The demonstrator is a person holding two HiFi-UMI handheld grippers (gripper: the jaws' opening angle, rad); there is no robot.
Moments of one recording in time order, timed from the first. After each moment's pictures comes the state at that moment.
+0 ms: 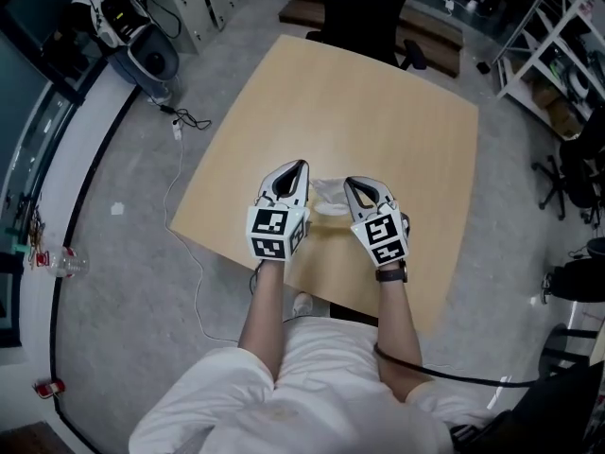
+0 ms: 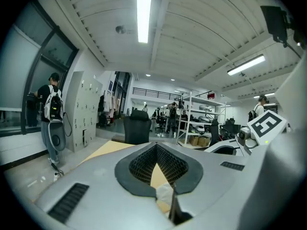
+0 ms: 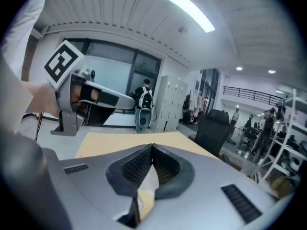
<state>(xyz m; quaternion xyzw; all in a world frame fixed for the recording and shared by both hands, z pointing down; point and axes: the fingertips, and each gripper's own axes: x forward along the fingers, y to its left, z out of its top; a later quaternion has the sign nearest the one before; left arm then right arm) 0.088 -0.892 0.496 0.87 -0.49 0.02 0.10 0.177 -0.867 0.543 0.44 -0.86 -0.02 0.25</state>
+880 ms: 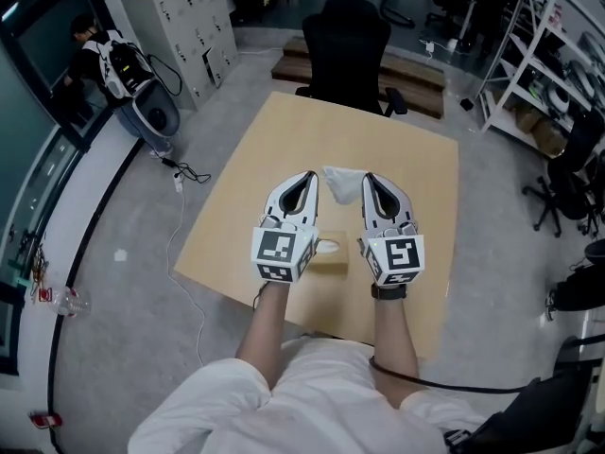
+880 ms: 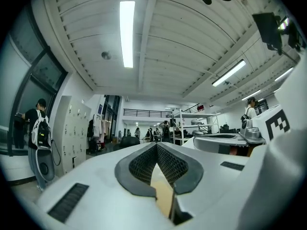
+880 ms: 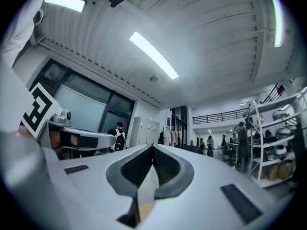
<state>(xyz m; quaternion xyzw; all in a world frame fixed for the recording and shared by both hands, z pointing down) 0.137 -0.875 0.359 0.89 -0.46 -0.06 -0.03 0.237 -0.859 0.355 0.57 -0.81 -0.11 -0.01</state>
